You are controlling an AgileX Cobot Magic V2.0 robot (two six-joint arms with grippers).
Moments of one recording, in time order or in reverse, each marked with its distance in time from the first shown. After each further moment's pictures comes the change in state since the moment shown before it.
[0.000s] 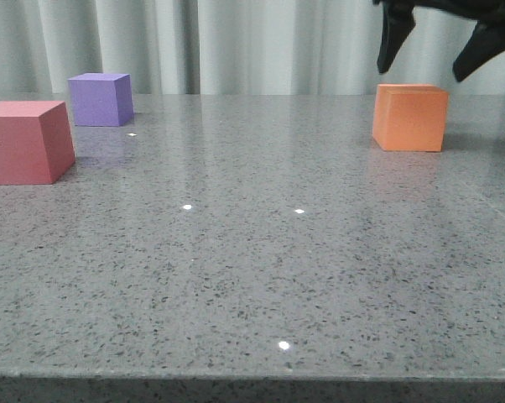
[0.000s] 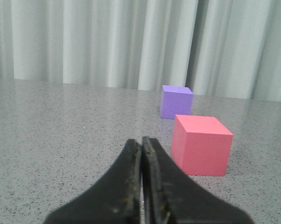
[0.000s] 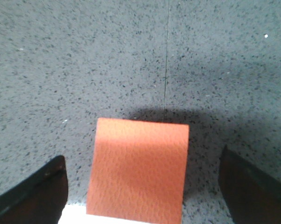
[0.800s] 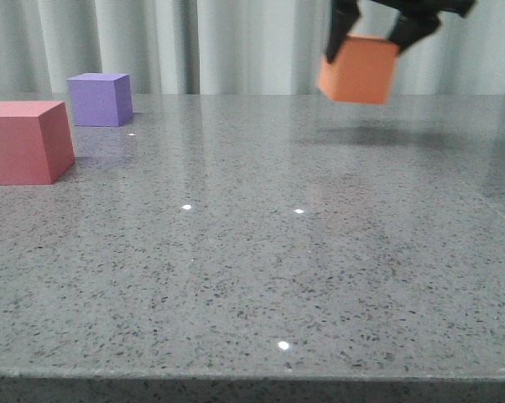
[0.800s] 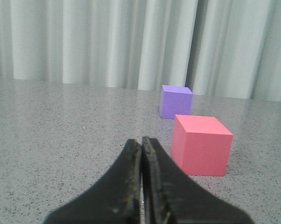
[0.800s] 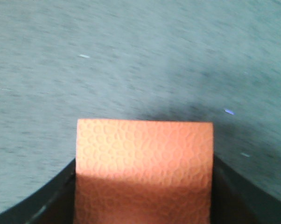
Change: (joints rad) left arm 0.000 0.000 0.000 0.000 0.000 0.000; right arm 0.144 0.078 -0.183 0.000 0.039 0.006
